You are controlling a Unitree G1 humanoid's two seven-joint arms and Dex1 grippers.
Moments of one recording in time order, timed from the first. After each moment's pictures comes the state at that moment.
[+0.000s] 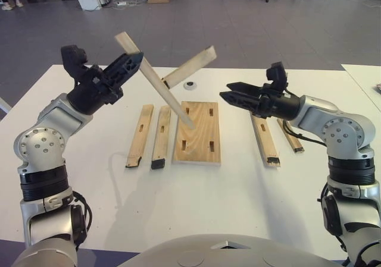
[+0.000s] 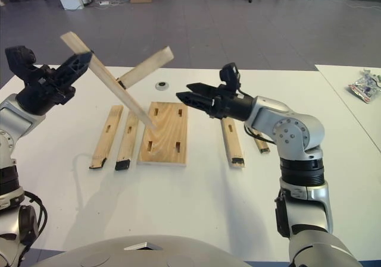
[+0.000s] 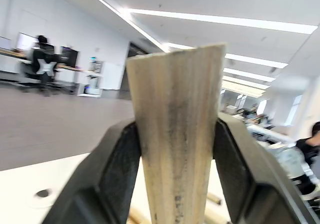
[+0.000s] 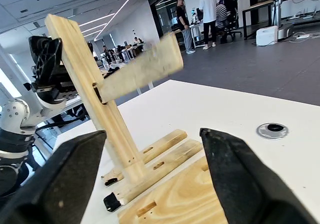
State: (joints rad) left arm -0.36 0.60 0.32 -0.12 -1.06 0.62 -0.75; right arm -0.50 -0.54 -0.10 -0.13 0.91 0.91 0.71
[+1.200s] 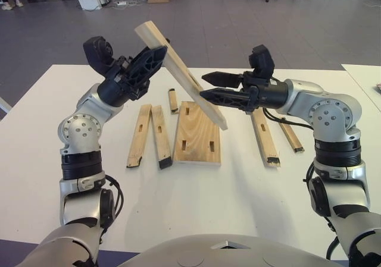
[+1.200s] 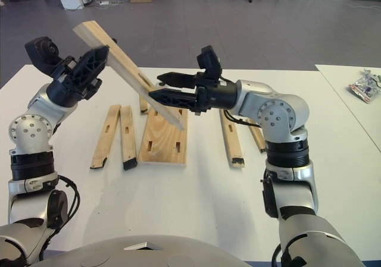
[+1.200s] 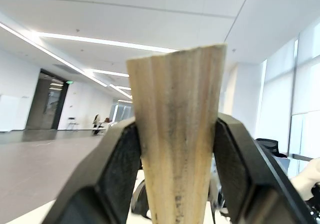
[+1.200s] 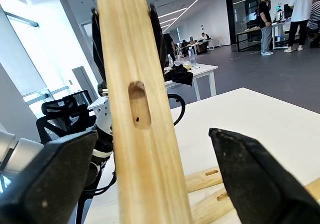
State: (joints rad) left arm -0.55 0.37 0.26 -0.04 -1.15 0.65 -1.02; right arm -0.67 -0.44 0.02 -0.13 0.94 0.99 0.90
